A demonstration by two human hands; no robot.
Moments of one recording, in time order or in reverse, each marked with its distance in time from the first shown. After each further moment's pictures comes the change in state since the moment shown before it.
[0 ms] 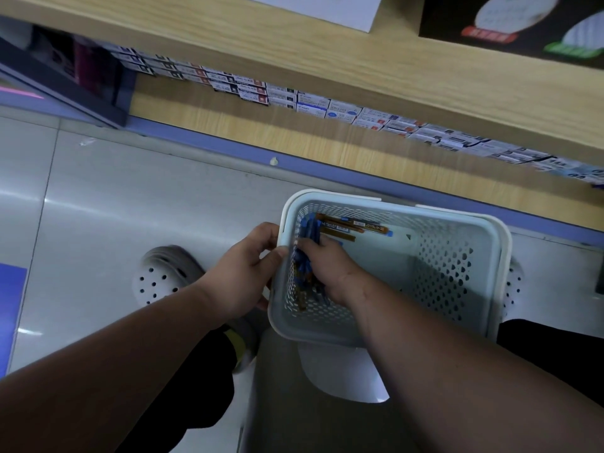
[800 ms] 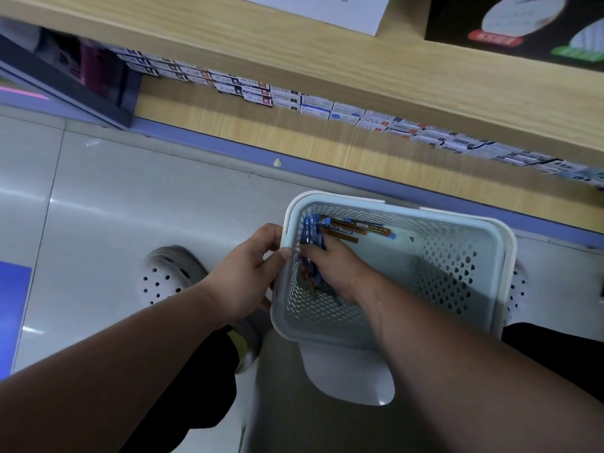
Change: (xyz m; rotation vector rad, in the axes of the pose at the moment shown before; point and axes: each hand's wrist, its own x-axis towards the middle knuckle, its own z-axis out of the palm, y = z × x) left_hand 0.001 -0.002 -0.002 0.004 -0.012 0.004; right_hand 0.000 -0.002 -0.010 -0.185 -0.062 -0.097
